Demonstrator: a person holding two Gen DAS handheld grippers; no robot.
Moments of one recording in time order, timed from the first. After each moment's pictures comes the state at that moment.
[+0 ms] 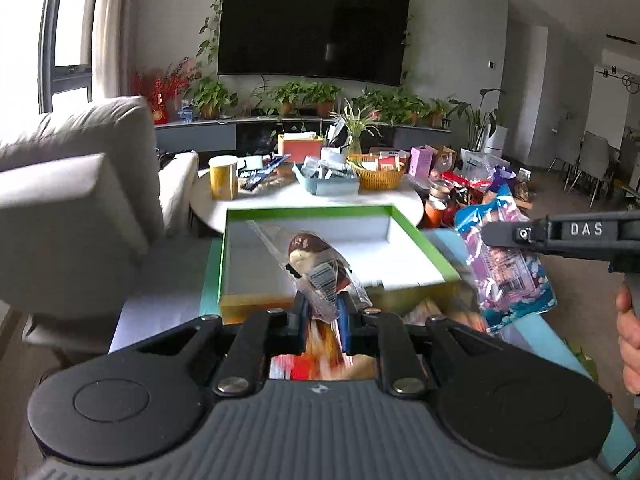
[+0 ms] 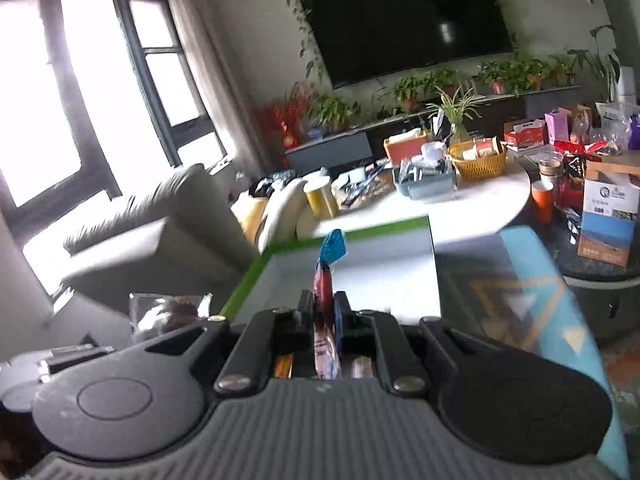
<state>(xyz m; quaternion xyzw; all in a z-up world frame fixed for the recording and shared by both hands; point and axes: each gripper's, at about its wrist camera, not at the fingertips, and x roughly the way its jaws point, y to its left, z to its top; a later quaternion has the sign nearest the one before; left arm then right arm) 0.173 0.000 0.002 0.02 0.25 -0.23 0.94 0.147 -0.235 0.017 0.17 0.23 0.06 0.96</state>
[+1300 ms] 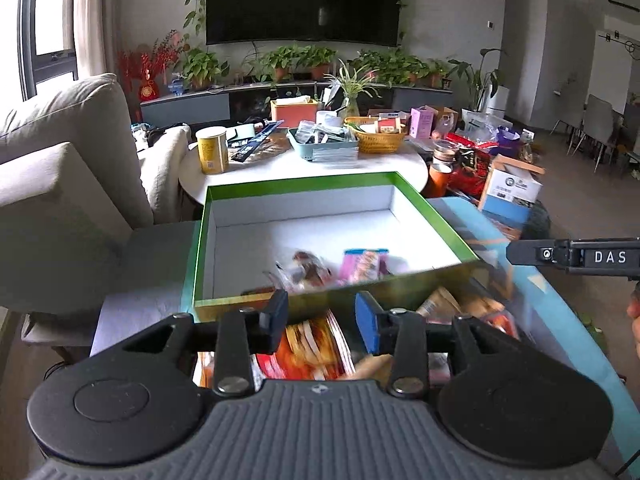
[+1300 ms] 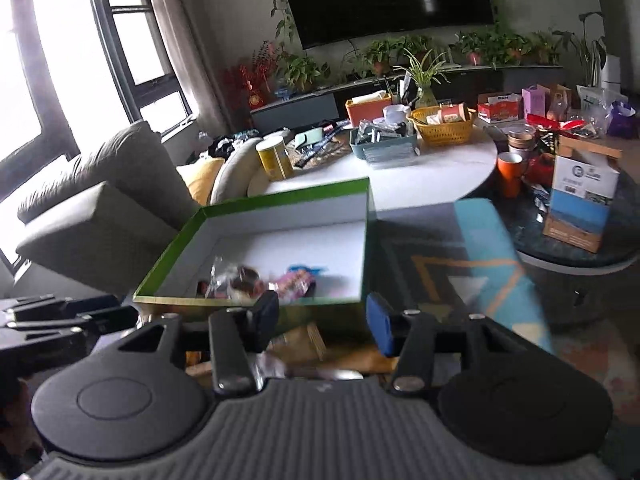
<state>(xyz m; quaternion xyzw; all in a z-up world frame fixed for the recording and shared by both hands) 0.197 -0.025 -0.013 0.06 0.30 -0.23 0.92 0.158 -0.275 -0.013 0.13 0.30 0.02 0.94</state>
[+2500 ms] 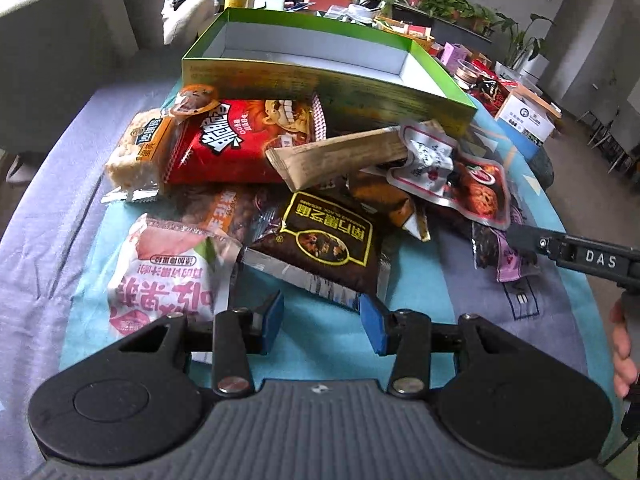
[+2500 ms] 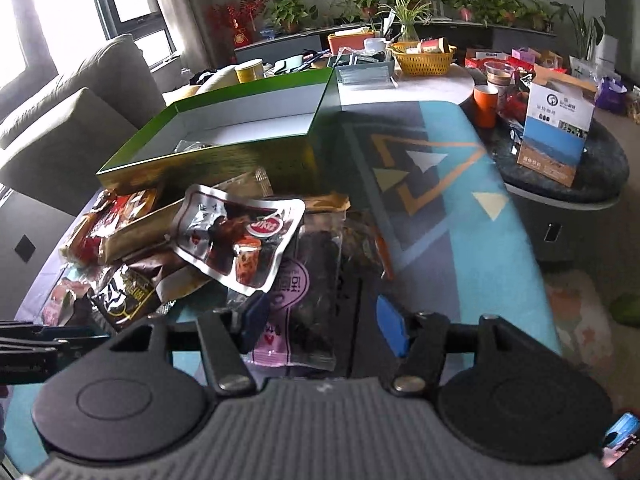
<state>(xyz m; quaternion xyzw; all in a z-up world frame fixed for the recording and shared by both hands) 0.137 -0.025 -0.102 -0.03 0.45 -0.18 0.87 0.118 -0.281 -0.090 0.10 0.38 0.01 0.92</state>
